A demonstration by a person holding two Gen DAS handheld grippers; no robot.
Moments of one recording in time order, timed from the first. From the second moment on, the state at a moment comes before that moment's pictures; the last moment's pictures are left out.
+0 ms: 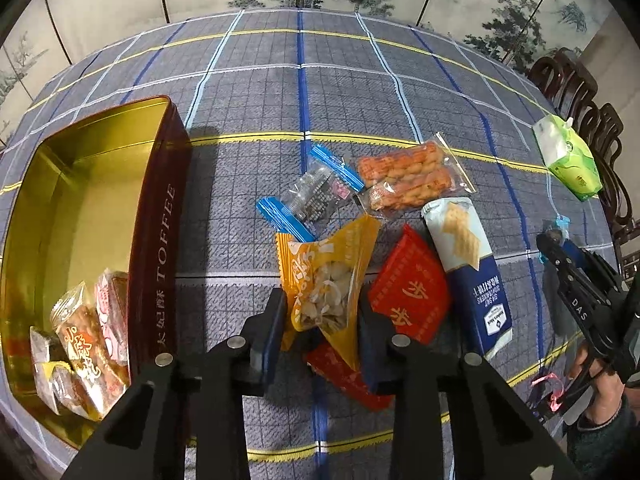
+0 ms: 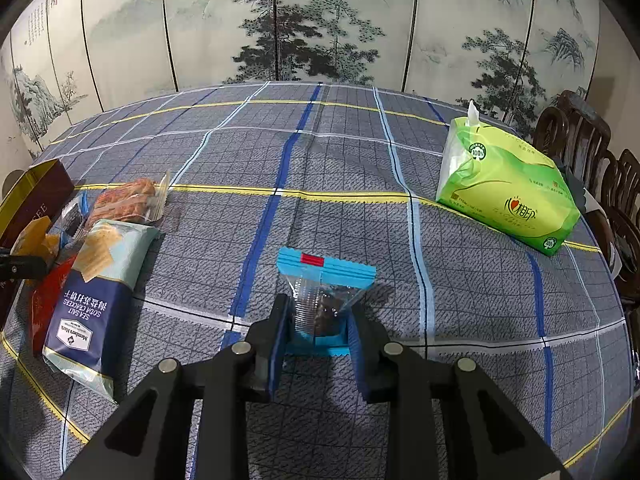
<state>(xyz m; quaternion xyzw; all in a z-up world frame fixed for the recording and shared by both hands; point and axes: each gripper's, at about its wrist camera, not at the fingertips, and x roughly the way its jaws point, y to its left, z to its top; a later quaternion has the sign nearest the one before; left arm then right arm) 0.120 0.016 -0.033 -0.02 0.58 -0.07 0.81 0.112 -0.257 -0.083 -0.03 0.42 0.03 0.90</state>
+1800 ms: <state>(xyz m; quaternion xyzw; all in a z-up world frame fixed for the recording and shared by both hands) 0.095 0.166 0.014 -0.03 0.53 0.07 0.84 0.111 -0.254 -0.083 -0.05 0.42 0.03 0.91</state>
